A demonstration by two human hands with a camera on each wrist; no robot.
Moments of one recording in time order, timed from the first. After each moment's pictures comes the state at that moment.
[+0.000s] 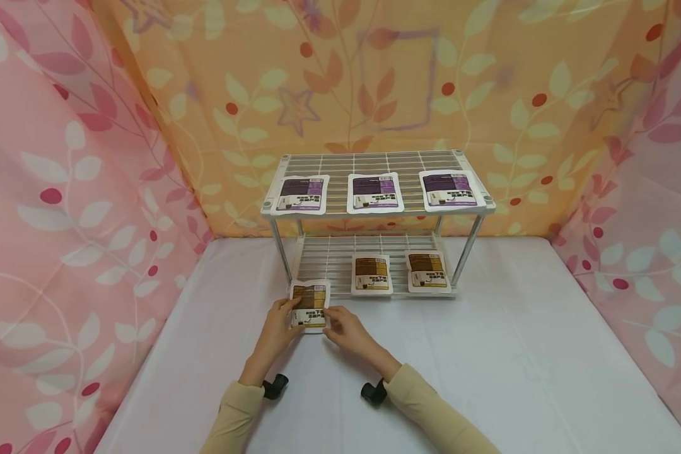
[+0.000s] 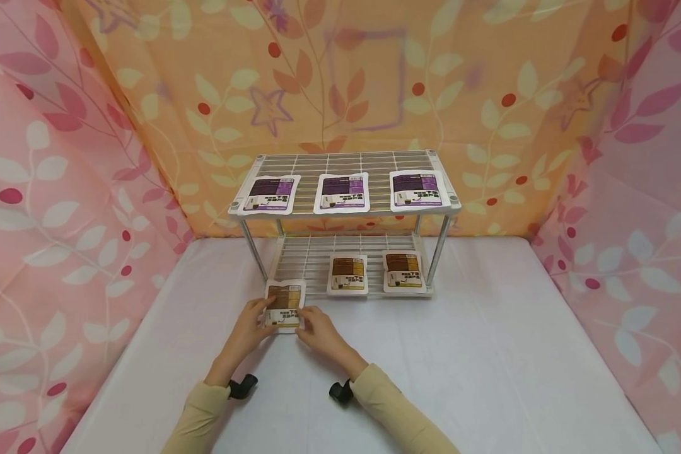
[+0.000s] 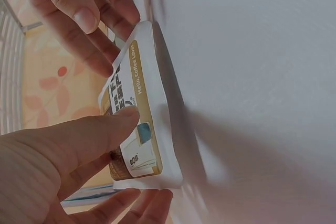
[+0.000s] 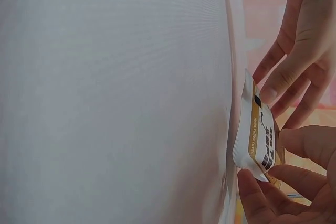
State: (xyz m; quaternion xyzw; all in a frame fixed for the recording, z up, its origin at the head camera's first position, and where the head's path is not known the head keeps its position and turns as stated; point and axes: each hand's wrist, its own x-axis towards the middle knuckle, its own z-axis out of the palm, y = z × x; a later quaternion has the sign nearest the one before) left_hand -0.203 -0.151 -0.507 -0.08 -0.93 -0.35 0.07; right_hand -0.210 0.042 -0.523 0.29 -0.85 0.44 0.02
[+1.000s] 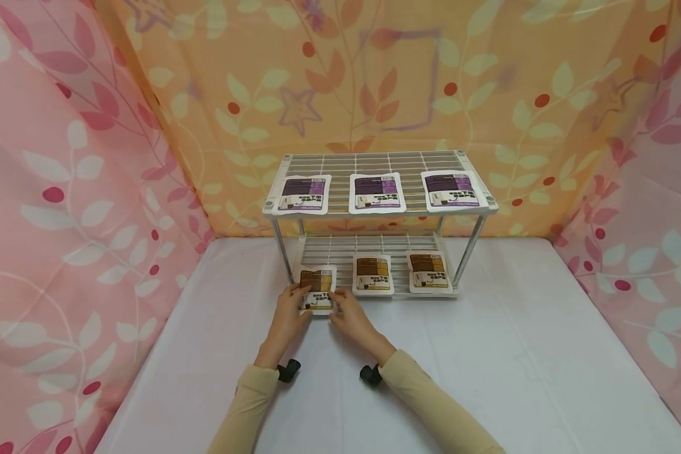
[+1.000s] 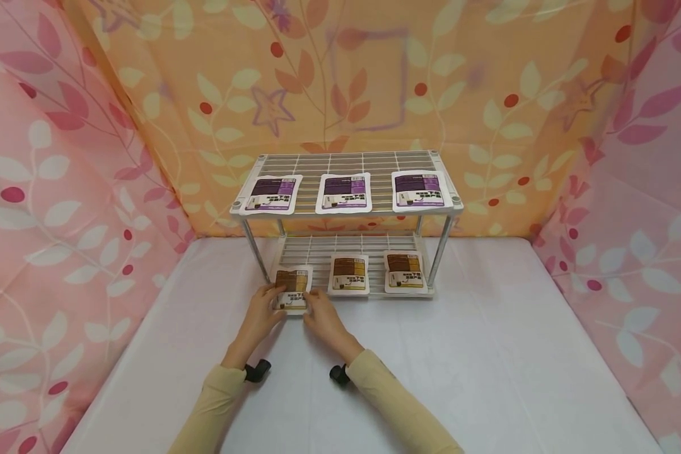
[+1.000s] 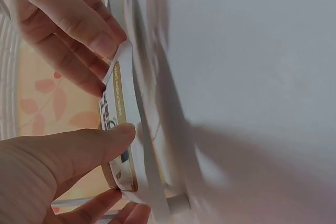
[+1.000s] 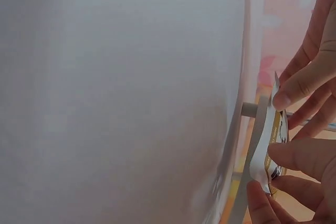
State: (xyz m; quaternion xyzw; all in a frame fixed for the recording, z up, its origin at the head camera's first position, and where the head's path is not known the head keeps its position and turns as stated) left_hand -0.229 -0.133 -0.503 -0.10 -0.93 -0.33 0.11; right_hand -0.235 0.038 -0.515 0.24 -0.90 0.36 0.06
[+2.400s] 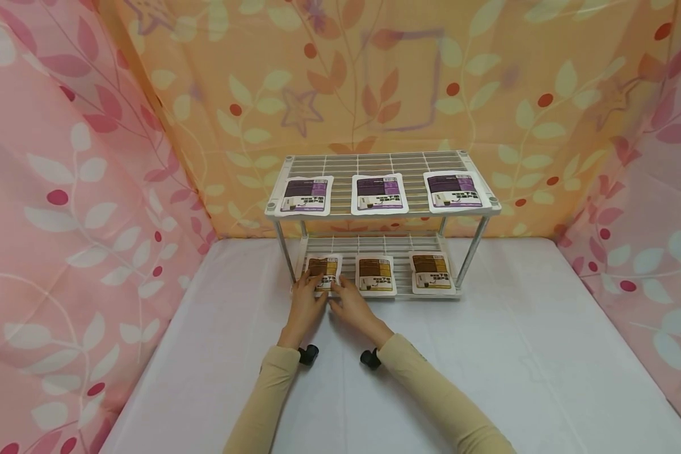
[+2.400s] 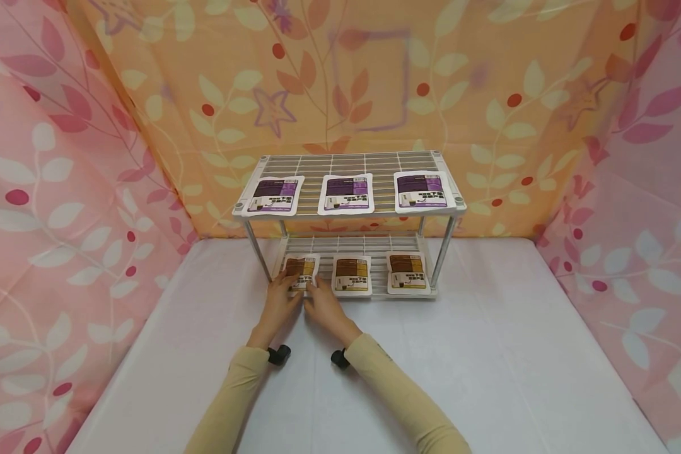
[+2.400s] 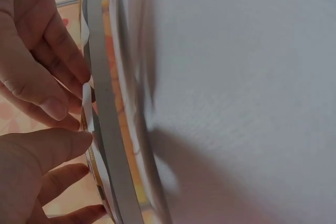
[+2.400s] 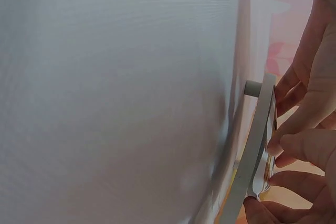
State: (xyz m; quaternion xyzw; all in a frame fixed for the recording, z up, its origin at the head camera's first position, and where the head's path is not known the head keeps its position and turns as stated) left_hand -0.269 -0.105 -0.516 -0.08 -0.93 -0.31 0.17; right_hand -0.264 0.036 -0.510 0.24 -0.92 0.31 0.07
